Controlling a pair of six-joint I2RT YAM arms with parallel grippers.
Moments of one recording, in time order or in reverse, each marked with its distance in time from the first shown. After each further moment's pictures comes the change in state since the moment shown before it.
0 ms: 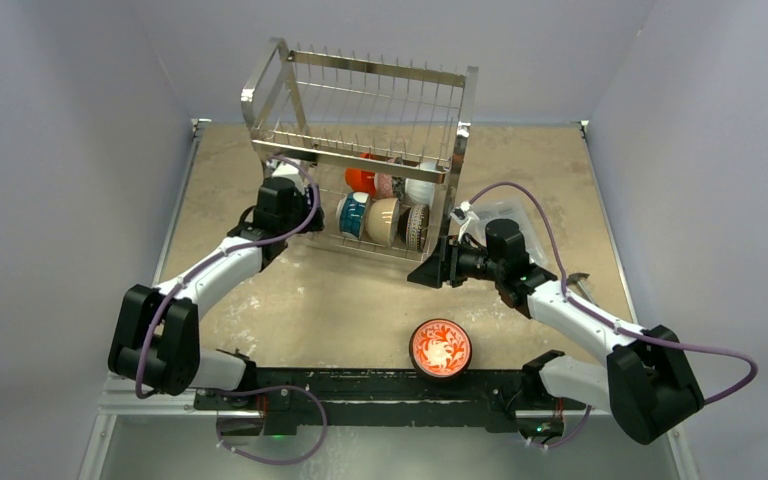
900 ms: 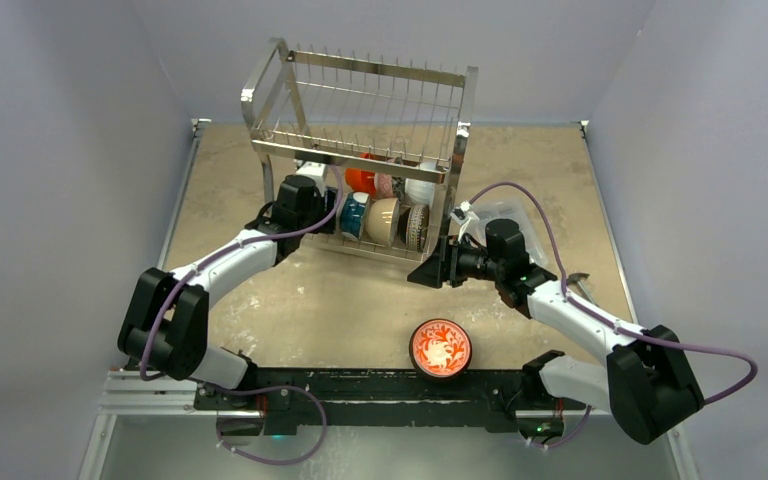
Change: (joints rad) left arm -0.098 0.094 0.072 -0.020 -0.072 0.115; right arm 0.000 0.000 0.000 0.000 -0.002 0.000
